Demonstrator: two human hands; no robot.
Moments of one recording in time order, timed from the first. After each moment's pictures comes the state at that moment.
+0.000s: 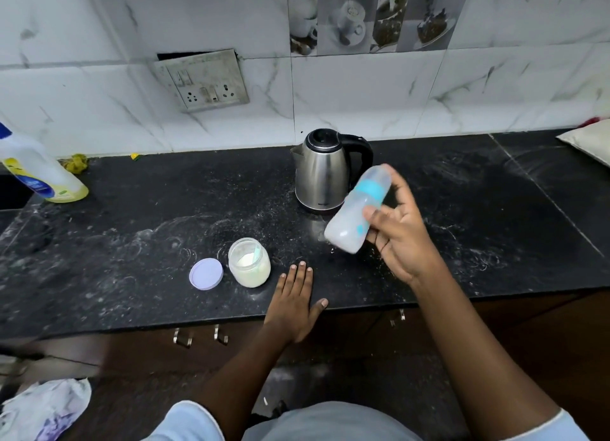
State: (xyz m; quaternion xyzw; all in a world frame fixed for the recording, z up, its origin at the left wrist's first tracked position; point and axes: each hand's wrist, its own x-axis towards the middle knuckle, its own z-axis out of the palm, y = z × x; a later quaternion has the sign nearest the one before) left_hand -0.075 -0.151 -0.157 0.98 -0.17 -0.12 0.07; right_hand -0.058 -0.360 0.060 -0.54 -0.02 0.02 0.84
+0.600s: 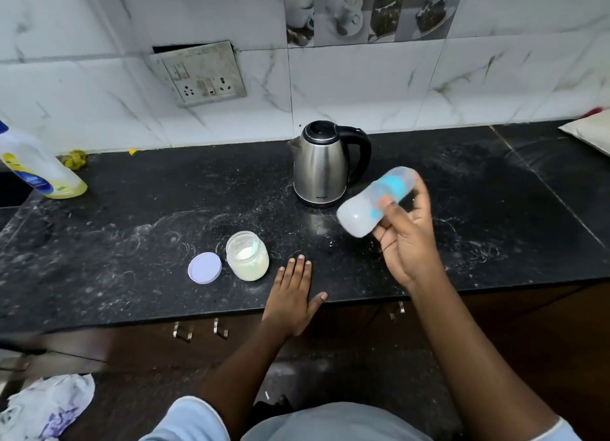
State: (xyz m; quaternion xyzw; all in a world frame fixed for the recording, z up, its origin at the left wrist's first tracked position) left_hand -0.079 -0.151 -0.160 0.98 -0.17 -0.09 0.07; right_hand -0.070 -0.366 0.043 -0.48 0.04 -0.06 0.87
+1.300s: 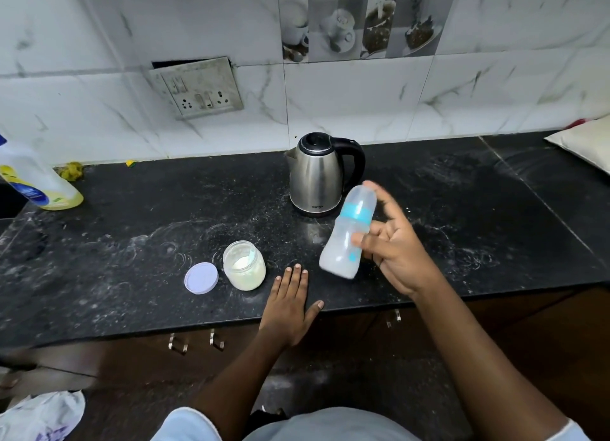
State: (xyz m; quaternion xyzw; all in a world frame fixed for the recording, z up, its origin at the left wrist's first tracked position) left_hand -0.080 -0.151 -0.160 0.98 -0.17 -0.09 0.07; right_hand -0.077 -0.371 0.049 -0.59 -0.05 0.05 0.80
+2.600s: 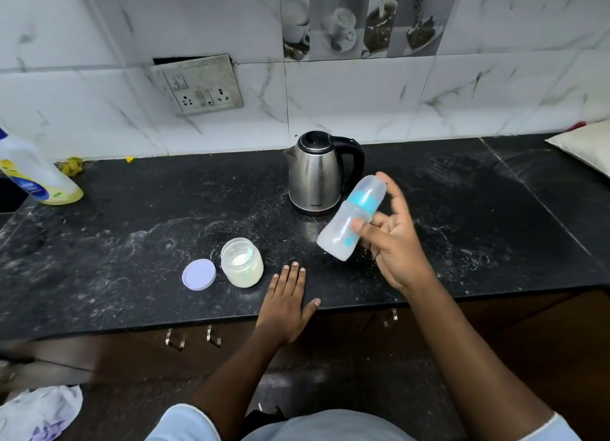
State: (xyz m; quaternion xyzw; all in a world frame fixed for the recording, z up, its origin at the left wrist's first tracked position) left_hand -0.080 -0.152 -0.161 0.98 -0.17 -0.08 0.07; right_hand -0.073 -0.367 0.048 -0.56 -0.02 -0.03 0.82
